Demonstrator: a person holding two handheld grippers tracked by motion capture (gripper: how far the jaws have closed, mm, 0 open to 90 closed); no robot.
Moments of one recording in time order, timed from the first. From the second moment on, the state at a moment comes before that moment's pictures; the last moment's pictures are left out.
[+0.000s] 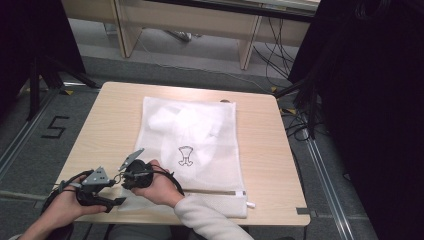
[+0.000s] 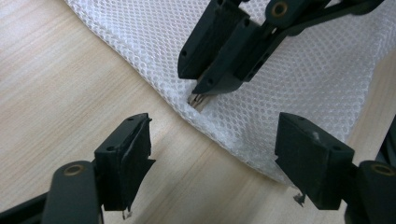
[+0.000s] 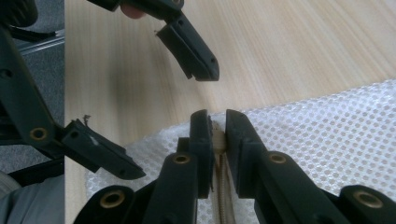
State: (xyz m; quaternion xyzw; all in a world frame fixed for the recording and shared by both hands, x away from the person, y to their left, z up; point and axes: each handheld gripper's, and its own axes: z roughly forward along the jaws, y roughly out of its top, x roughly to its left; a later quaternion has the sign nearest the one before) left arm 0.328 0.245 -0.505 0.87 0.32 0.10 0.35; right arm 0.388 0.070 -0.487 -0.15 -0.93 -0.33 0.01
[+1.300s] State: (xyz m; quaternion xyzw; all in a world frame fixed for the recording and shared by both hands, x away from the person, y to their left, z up) left arm 0.338 0.229 -0.502 0.84 0.38 0.01 0.39; right arm 0.387 0.054 -0.459 -0.13 -0.94 -0.33 -0.01
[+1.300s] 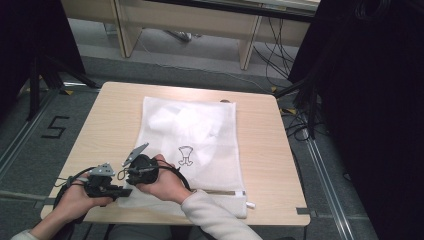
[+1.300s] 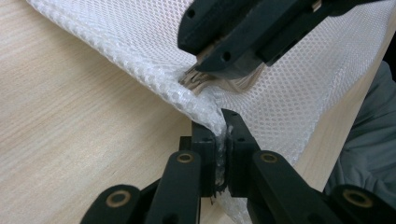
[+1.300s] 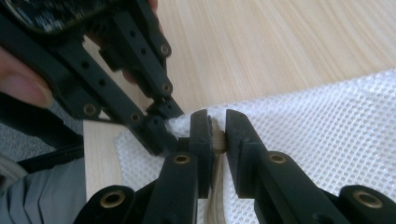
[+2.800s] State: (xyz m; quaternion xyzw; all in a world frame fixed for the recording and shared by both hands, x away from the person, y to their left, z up) left arm 0.336 0.230 -0.496 0.83 0.39 0.02 0.41; right arm 0.381 0.027 -0.472 -0.15 -0.95 -0.27 0.00
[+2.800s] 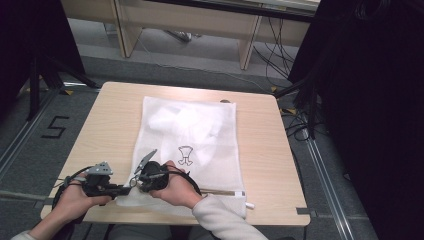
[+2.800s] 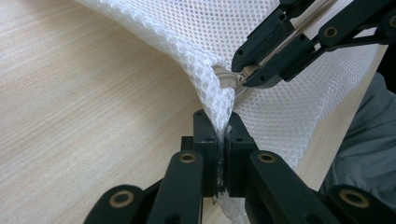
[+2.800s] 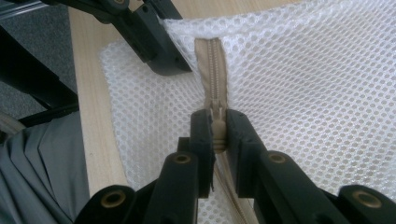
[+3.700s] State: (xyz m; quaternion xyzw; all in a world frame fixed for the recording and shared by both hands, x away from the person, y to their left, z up) left arm 0.335 0.234 -0.489 0.82 0.39 0.03 0.42; right arm 0.382 0.016 -0.471 -0.16 -0.95 -0.26 0.00
